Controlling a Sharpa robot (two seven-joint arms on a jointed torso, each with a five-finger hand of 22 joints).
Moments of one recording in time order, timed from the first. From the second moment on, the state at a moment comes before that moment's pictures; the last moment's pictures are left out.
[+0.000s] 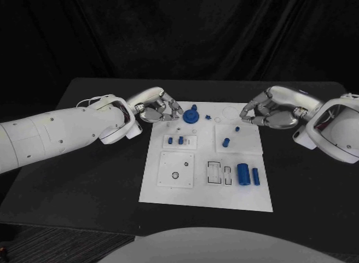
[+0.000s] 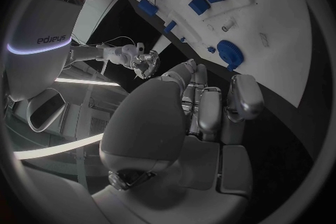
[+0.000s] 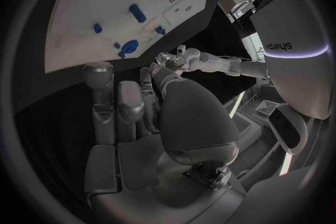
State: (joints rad) left arm 1.29 -0.78 -0.21 1.31 -0.96 -0.27 0.48; left_hand 1.54 -0.06 0.27 0.09 0.22 1.04 0.09 0.09 0.19 0.94 0.03 0.65 0.58 1.36 -0.04 1.39 1.17 0.09 1.31 0.07 1.16 1.31; right arm 1.41 -1.06 -0.21 1.72 -1.24 -0.29 0.15; right_hand 1.35 -0.02 0.26 0.10 0.25 1.01 0.09 0.13 0.39 1.40 0.01 1.40 1.28 1.46 -0.06 1.14 1.06 0.14 1.42 0.05 0.70 1.31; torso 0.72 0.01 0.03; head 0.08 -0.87
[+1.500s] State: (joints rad) left arm 1.38 -0.91 -0.21 1.42 -1.14 -0.39 0.45; left_hand 1.40 -0.11 0.13 0.28 0.15 0.92 0.09 0.07 0.16 0.69 0.06 0.36 0.41 0.75 0.09 0.58 0.54 0.16 0.86 0.18 0.50 1.17; right arm 1.39 -0.75 -0.21 1.44 -1.42 -0.30 -0.06; right_hand 1.32 -0.07 0.21 0.11 0.21 0.93 0.11 0.08 0.36 1.45 0.01 1.42 1.31 1.47 -0.06 1.23 1.16 0.11 1.46 0.04 0.90 1.31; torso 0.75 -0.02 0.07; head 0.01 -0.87
